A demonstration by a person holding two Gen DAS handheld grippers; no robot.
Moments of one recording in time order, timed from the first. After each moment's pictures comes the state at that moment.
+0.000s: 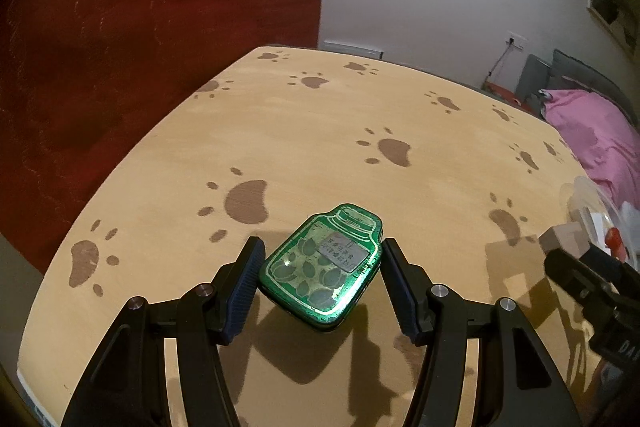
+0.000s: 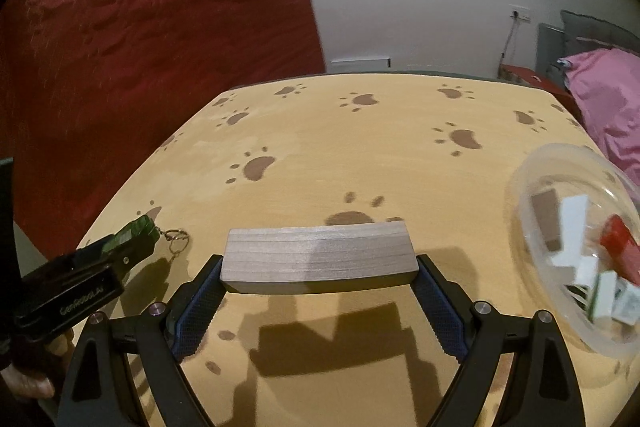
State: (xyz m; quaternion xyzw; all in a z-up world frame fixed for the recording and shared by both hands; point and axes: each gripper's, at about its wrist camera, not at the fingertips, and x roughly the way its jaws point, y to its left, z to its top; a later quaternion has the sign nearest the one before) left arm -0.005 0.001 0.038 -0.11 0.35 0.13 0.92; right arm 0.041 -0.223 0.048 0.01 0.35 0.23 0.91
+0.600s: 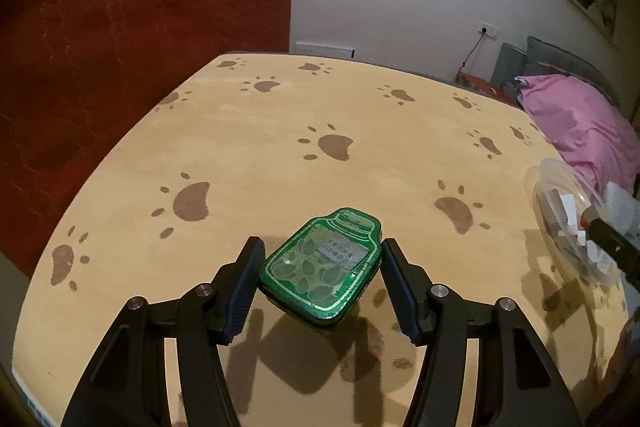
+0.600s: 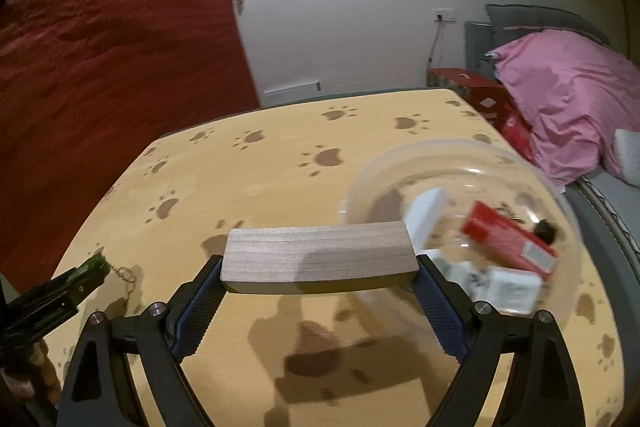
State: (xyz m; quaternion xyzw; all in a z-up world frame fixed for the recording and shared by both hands) left arm -0.001 -0.042 0.048 -0.09 0.36 0.10 0.93; right arm 0.045 -0.334 0.063 0.05 0.32 0.13 0.94
